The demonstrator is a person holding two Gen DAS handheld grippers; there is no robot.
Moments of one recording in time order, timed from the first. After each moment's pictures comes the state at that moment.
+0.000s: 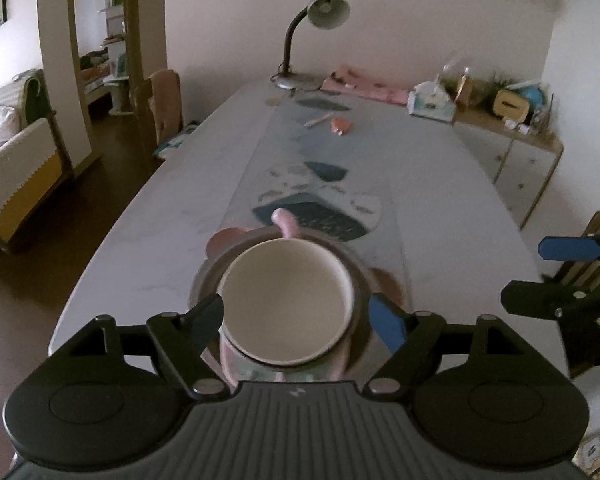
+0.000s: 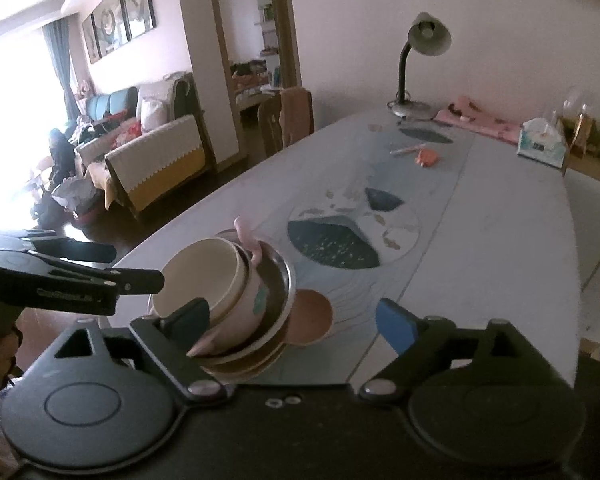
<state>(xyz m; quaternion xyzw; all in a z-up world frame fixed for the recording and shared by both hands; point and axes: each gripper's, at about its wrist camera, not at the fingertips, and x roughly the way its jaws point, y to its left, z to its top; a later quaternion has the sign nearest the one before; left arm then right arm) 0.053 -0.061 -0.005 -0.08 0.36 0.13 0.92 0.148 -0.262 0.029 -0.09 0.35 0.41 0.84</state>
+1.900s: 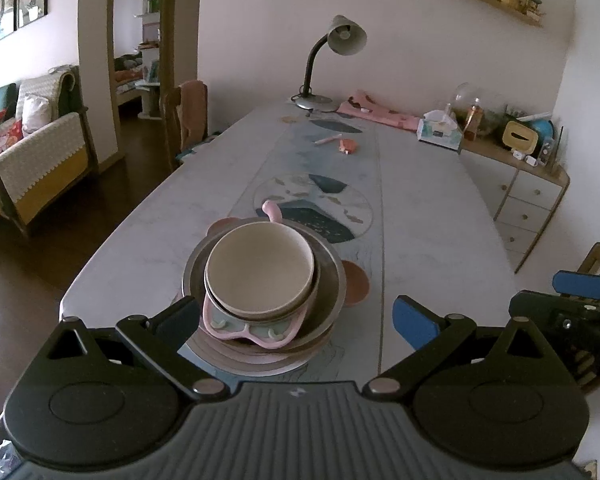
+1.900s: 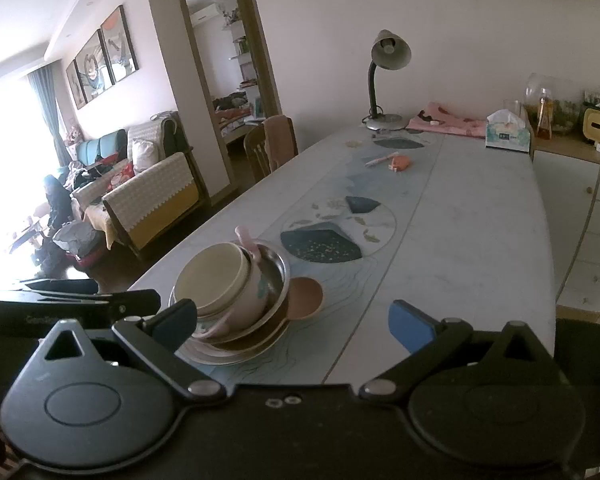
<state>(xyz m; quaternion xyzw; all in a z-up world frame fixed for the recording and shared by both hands) 0.001 -0.118 0.012 -0.10 0.33 0.18 0.92 0.104 -0.321 0.043 -0.03 0.33 0.39 0.86</state>
